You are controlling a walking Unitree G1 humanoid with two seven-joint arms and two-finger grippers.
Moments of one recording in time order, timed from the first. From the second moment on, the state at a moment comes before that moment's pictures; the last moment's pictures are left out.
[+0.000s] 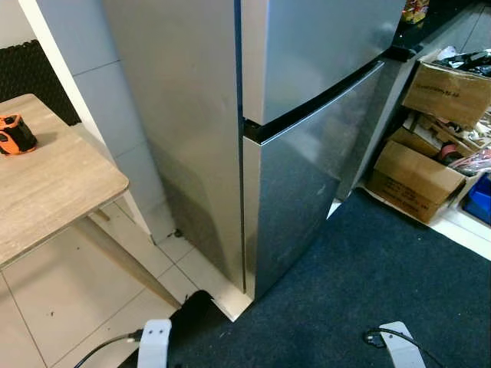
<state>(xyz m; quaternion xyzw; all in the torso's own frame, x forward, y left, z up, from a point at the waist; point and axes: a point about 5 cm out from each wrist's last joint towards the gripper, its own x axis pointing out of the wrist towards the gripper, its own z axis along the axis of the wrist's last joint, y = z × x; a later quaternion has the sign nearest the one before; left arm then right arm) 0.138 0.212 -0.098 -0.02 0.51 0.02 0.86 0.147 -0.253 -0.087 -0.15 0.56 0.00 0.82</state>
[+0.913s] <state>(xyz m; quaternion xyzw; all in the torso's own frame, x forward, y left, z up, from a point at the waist) 0.128 0.212 -0.101 -0.03 0.51 0.02 0.86 0.158 -0.247 -0.084 -0.15 0.54 0.01 0.83</state>
